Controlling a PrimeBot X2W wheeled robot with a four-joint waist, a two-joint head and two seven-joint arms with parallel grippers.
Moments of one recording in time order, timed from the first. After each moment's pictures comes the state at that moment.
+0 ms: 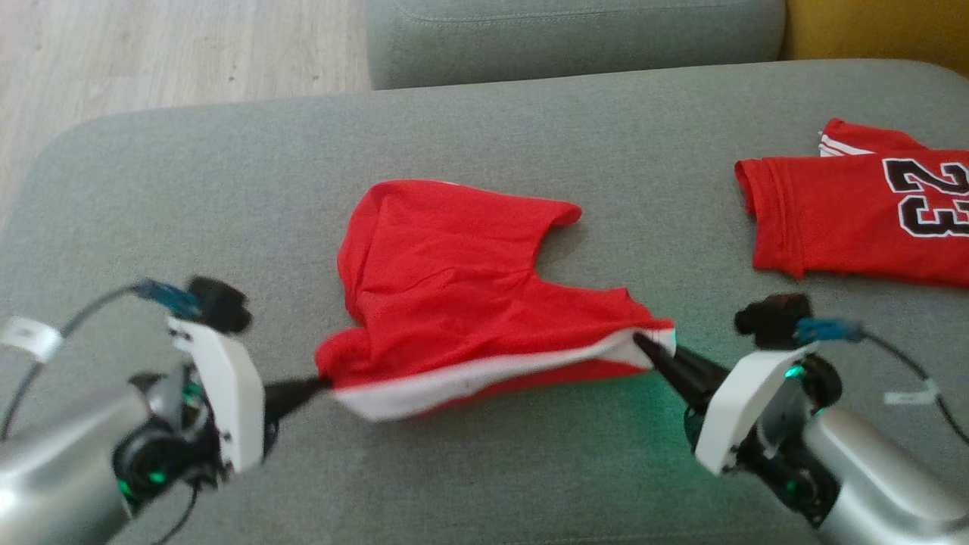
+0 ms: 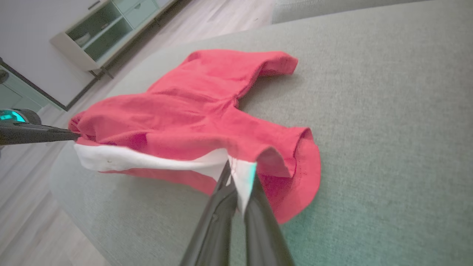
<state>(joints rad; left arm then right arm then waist) -0.67 0.76 -1.27 0.26 -1.40 -0.12 0.29 -0.32 -0.44 0.73 0.31 0.87 0.12 0.17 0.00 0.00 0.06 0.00</state>
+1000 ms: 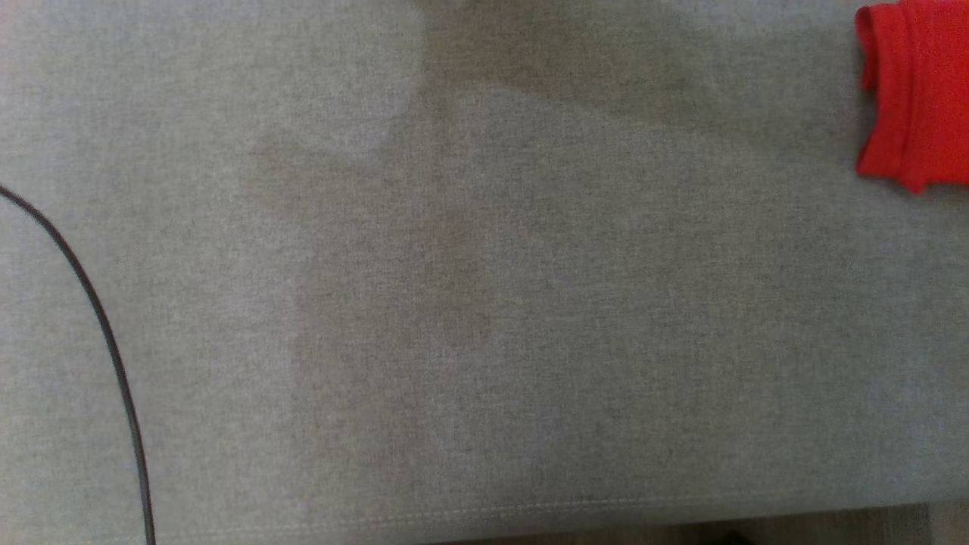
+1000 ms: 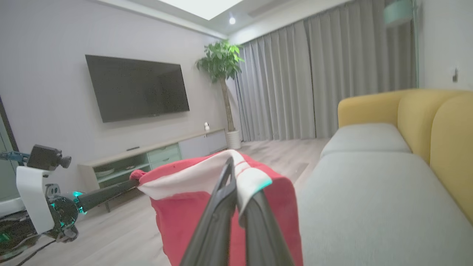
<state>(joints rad) -1.64 0.40 -0.99 0.88 -1.20 -0.11 -0.05 -1.51 -0.49 0.81 0.47 1.12 0.12 -0.02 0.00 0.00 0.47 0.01</state>
